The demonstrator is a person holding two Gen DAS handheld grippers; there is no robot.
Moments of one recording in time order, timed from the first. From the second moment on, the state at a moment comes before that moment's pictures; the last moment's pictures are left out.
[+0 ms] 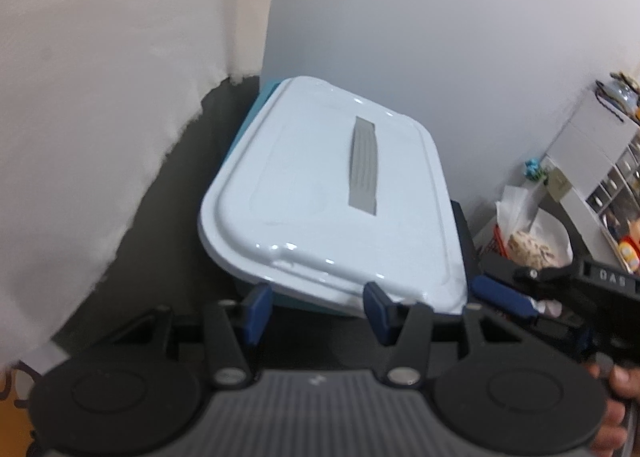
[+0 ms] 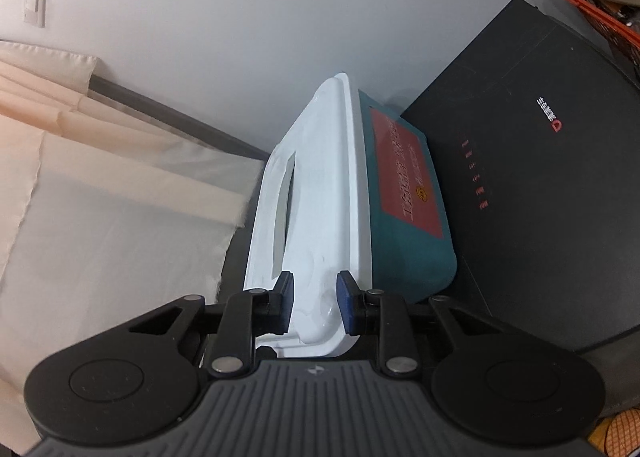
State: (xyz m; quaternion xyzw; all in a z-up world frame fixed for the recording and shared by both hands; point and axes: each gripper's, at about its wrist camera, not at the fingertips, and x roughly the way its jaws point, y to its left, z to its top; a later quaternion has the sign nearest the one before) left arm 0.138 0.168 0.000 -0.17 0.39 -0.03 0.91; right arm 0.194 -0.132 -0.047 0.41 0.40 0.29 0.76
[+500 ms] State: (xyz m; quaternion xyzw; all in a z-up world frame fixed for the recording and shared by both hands) left arm 0.155 0.155 -0.004 -0.15 0.39 -0.04 0.91; right arm 0.191 -0.115 -0.068 0.42 0.43 0.29 0.74
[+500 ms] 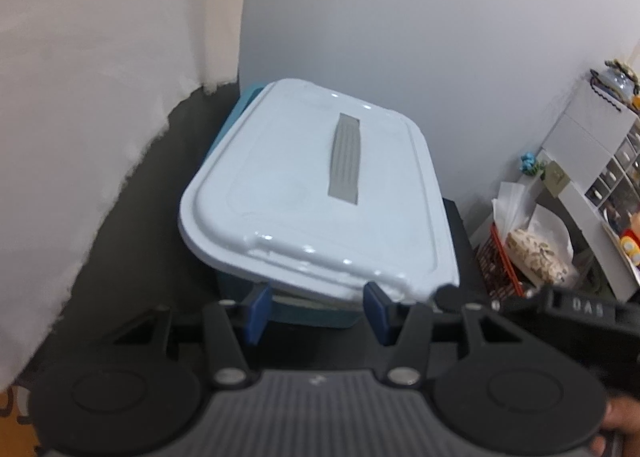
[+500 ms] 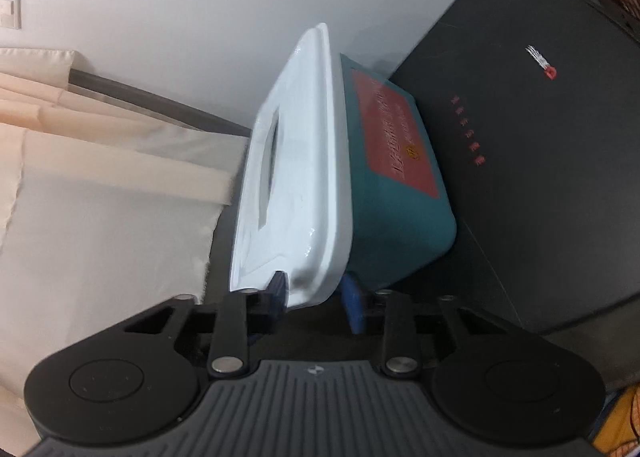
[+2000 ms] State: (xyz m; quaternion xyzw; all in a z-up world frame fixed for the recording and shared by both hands) left arm 0.128 0.100 0.024 -0.15 0.36 0.02 0.92; right arm 0.189 -0.145 -0.027 0.32 0.40 0.27 0.81
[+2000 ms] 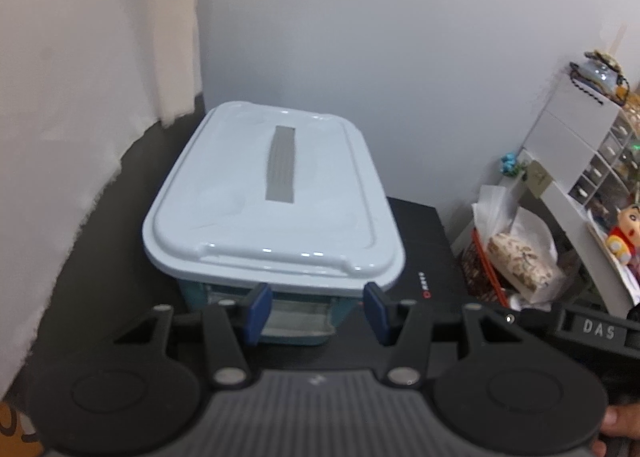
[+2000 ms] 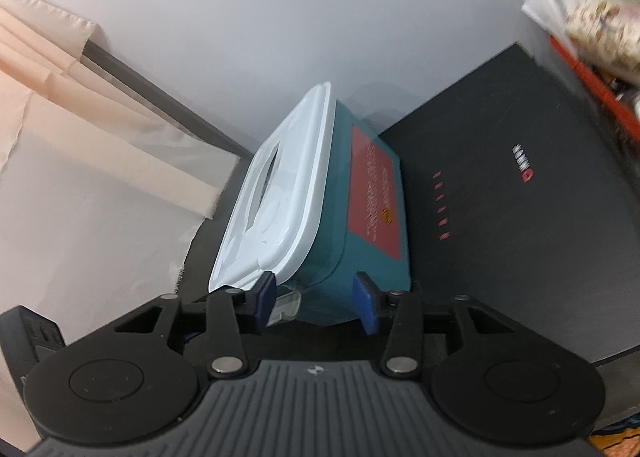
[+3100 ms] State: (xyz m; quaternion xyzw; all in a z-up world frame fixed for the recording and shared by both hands) left arm 0.046 0.037 0.067 -0.14 0.32 0.00 0.94; right arm 0.079 -0.186 0.056 0.10 0.30 0.17 0.93
